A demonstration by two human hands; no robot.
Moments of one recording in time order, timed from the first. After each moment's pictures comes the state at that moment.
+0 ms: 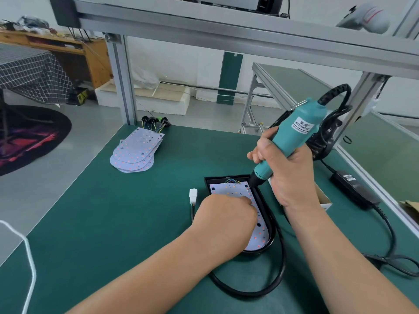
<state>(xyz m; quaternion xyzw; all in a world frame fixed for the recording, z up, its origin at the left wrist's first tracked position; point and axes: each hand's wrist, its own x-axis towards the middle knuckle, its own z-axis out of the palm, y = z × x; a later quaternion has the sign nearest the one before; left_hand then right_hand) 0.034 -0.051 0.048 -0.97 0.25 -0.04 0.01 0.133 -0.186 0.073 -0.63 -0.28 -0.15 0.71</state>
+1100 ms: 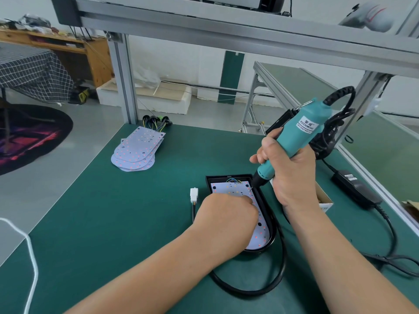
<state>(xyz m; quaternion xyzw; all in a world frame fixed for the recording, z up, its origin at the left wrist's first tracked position) 0.035 -0.053 0.041 -0.97 0.23 -0.09 -0.02 0.133 -0.187 0.069 -0.63 -0.24 -0.18 0.71</state>
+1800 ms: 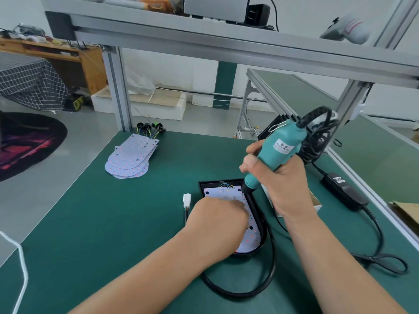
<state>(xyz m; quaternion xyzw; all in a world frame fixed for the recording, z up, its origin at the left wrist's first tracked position) 0.037 -0.051 0.045 -0.97 0.24 -0.06 0.03 0.113 -0.199 0.076 -0.69 -0.27 -0.15 0.66</state>
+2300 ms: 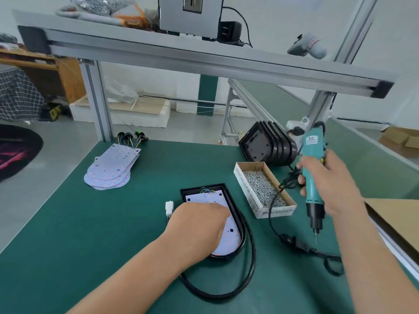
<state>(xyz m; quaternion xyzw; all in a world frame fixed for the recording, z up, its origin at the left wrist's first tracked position) 0.041 -0.050 0.040 -0.98 0.18 -0.09 -0.05 0.120 -0.331 0.104 -0.77 0.01 -0.15 0.62</state>
